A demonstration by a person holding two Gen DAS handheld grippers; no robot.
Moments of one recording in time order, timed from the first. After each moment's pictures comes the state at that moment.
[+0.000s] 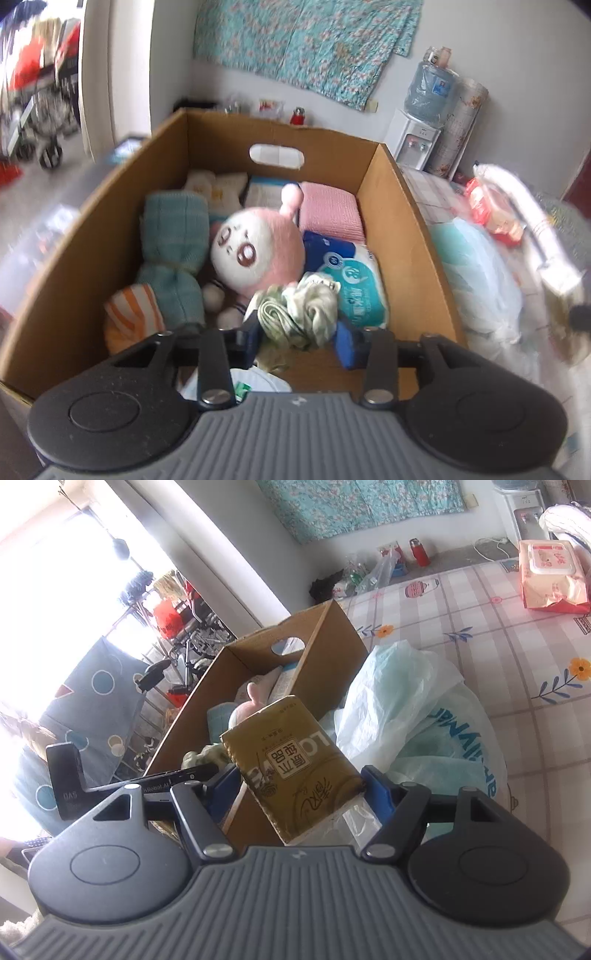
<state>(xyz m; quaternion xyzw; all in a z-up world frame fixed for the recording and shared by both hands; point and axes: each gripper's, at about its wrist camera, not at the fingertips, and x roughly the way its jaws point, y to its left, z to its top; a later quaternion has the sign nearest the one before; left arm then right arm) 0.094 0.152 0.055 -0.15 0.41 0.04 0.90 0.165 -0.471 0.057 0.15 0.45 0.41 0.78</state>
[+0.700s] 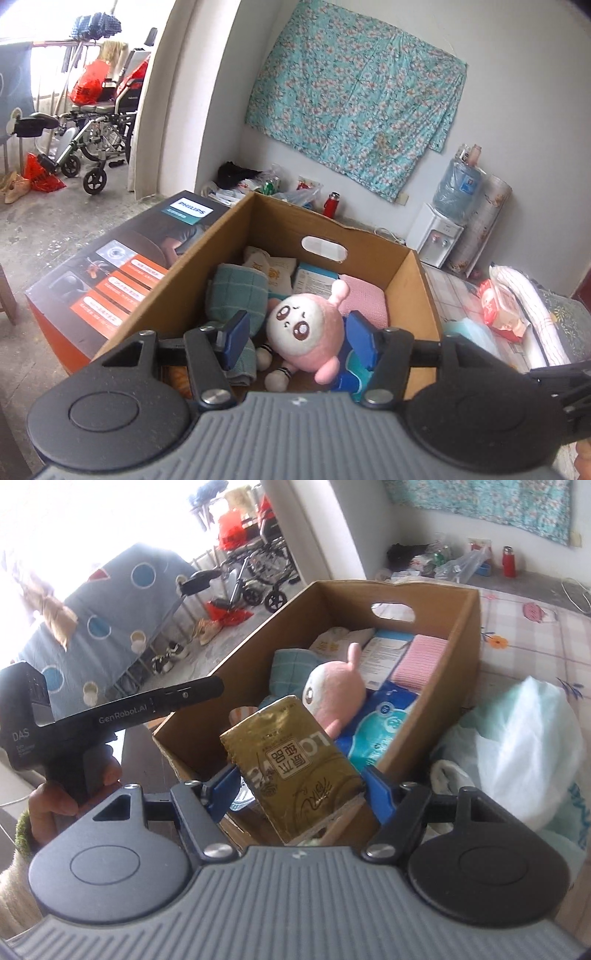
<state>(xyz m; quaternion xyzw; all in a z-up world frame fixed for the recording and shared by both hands) 0.038 0.182 0.098 -0.17 0.28 0.13 0.94 0.137 -0.338 0.094 -0.02 0.44 0.52 0.73</state>
